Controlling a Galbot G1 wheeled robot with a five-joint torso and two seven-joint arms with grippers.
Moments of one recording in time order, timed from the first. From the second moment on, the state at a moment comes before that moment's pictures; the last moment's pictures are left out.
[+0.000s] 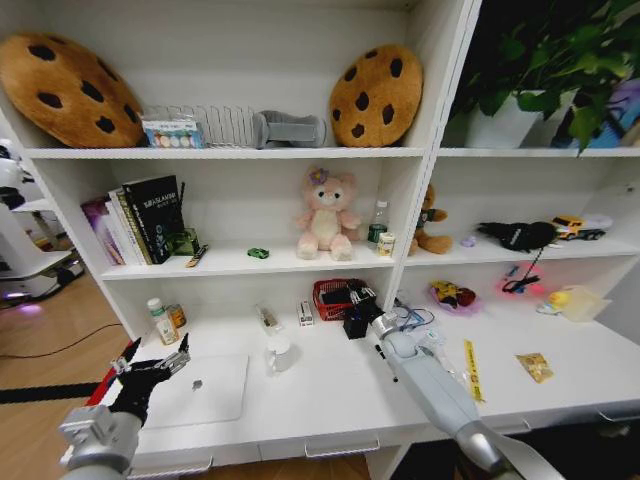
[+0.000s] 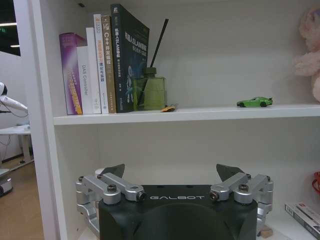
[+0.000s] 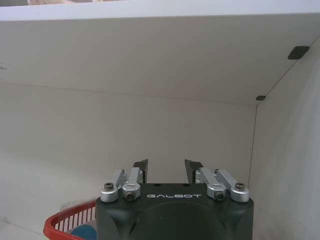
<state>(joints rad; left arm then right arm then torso) 1.87 -1.09 -0.85 -2.45 -0.54 0.20 -0.33 -0.63 1.16 0.03 1.05 0.43 0.45 -0.14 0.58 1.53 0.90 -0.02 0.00</state>
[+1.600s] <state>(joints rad) 1.87 -1.09 -0.85 -2.45 -0.54 0.20 -0.33 -1.18 0.81 0.24 1.74 0.88 -0.34 0.14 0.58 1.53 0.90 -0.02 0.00</state>
